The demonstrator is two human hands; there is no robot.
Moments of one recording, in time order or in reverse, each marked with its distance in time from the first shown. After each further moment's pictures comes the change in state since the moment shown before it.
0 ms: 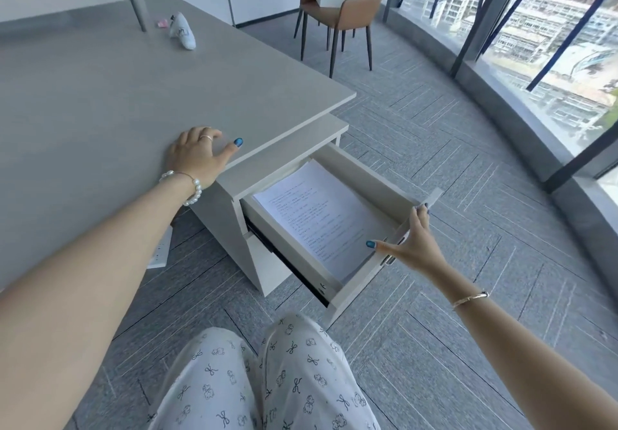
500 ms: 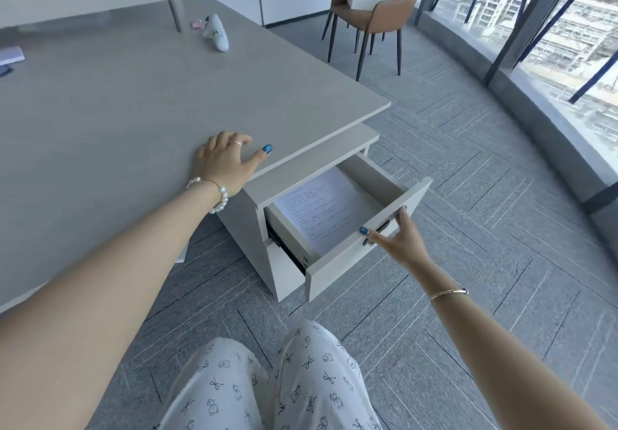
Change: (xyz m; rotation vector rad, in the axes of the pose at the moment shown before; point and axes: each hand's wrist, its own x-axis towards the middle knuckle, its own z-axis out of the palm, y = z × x) left_hand 0.004 -0.003 0.000 0.037 -0.014 0.000; right_hand 0.061 -0.035 0.045 0.206 0.032 -0.054
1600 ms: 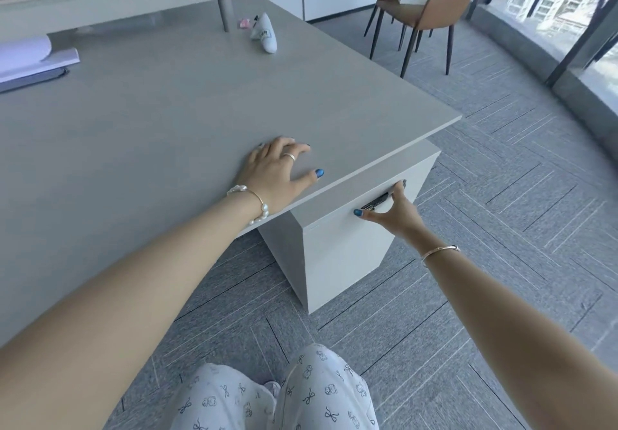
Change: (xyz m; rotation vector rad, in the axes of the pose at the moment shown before) left_hand 0.021 -0.011 0.001 0.007 -0.033 0.166; right_hand 0.087 -0.094 0.062 -0.075 -0.114 -0.082
